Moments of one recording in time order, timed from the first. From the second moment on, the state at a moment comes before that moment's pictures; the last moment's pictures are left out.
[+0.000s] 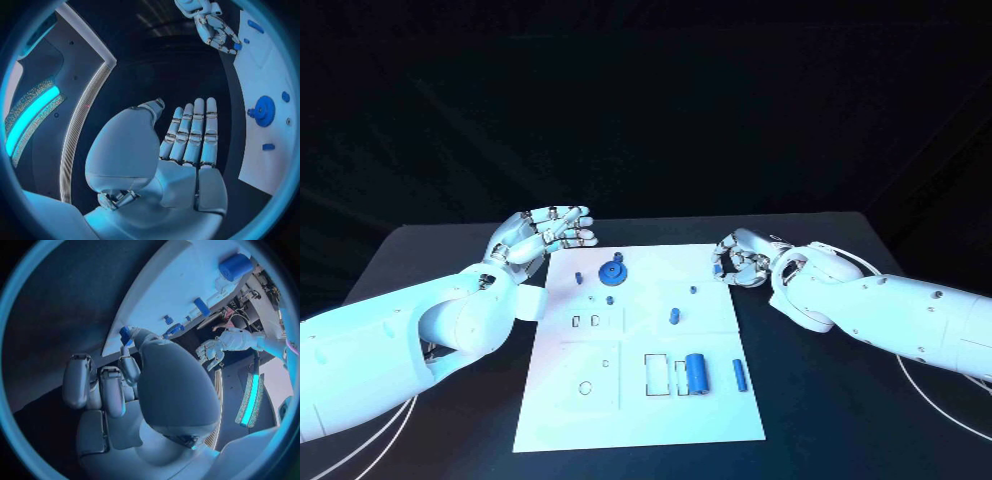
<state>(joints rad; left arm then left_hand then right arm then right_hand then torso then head) 1.11 -0.90 0.04 1.55 -0.03 -0.27 0.50 1.40 -0.12 0.41 0.28 0.09 0.82 0.21 0.27 0.20 1.01 0.18 0.11 0.08 0.90 0.14 0.45 0.39 0.16 0.81 0.24 0.46 0.21 1.19 -0.76 -0.10 1.30 -1.30 -0.38 -0.12 1.46 -0.24 0.37 0.24 0.28 0.92 0.16 0.17 0.42 1.31 0.07 1.26 1.22 1.47 0.00 1.51 1.31 0.08 1.40 0.11 1.30 1.31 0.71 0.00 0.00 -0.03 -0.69</state>
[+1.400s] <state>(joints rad) 1.11 -0.91 0.04 1.55 -0.03 -0.27 0.50 1.40 -0.12 0.41 0.28 0.09 0.82 0.21 0.27 0.20 1.01 0.18 0.11 0.08 0.90 0.14 0.45 0.39 0.16 0.81 0.24 0.46 0.21 1.19 -0.75 -0.10 1.32 -1.33 -0.46 -0.15 1.45 -0.19 0.46 0.22 0.28 1.00 0.11 0.25 0.44 1.37 0.03 1.31 1.28 1.47 -0.03 1.51 1.31 0.07 1.43 0.08 1.34 1.31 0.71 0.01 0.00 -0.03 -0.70</state>
